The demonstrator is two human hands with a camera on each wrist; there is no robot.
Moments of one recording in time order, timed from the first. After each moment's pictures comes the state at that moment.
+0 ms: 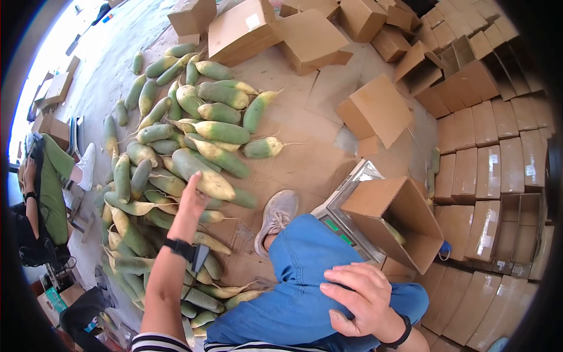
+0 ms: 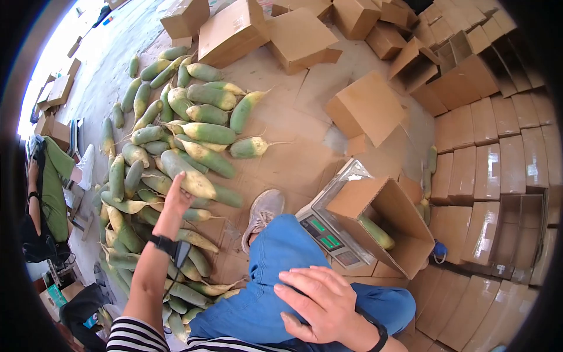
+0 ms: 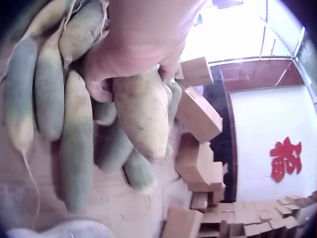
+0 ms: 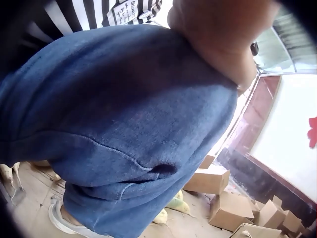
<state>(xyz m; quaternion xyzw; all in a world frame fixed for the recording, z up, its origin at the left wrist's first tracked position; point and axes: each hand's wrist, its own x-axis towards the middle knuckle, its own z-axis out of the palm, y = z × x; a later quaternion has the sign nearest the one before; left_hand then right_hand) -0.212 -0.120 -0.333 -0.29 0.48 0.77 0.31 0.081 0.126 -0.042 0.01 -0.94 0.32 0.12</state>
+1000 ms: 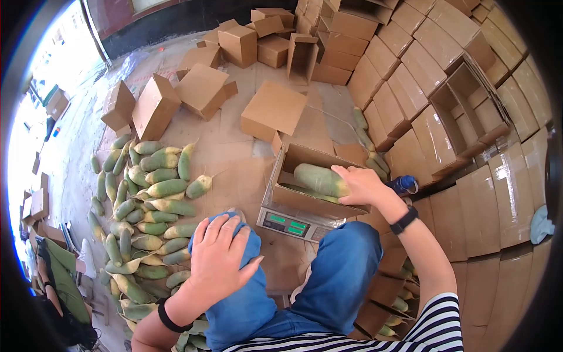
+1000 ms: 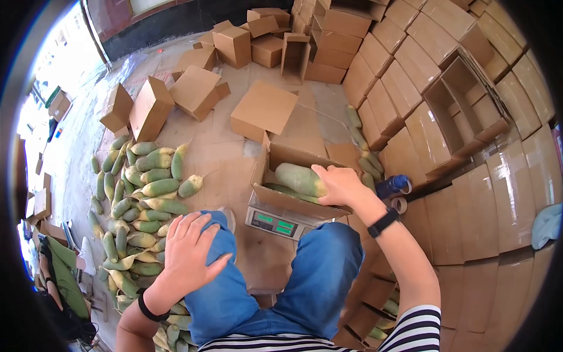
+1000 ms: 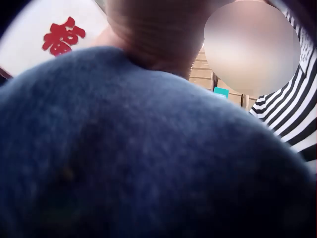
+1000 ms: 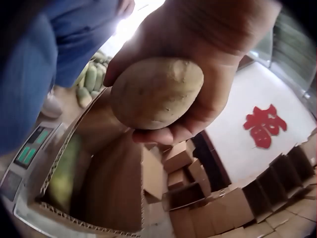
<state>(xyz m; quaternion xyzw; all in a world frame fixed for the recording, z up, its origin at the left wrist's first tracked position) 0.018 0.001 -0.025 0.67 0.73 0.17 -0.03 0.227 0.317 -0.075 -0.26 -0.95 0.07 -0.13</state>
